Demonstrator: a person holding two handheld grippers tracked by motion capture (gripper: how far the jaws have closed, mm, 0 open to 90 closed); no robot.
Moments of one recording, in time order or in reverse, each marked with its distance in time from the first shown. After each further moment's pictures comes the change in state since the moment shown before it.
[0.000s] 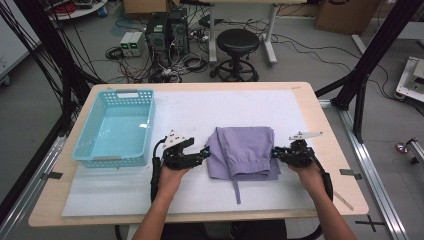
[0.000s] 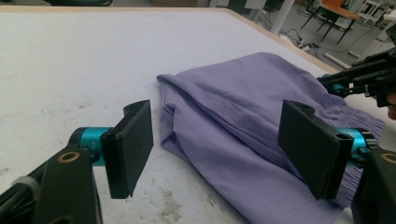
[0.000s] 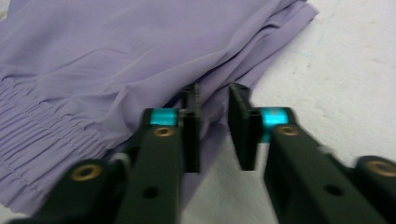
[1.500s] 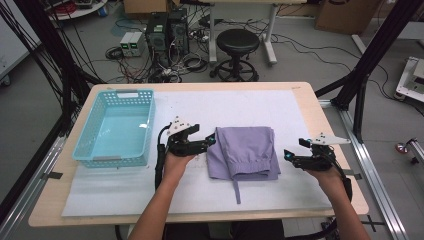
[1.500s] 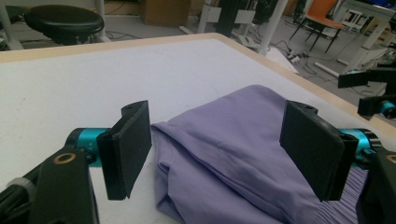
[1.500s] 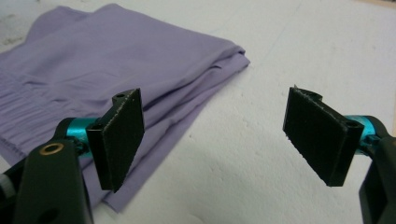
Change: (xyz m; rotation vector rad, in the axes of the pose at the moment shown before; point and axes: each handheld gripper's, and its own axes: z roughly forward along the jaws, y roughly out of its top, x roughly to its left) left arm -0.002 0.034 0.012 -0.064 -0.041 0.050; right arm -0.012 -0.012 -0.052 -0.200 -0.078 -0.087
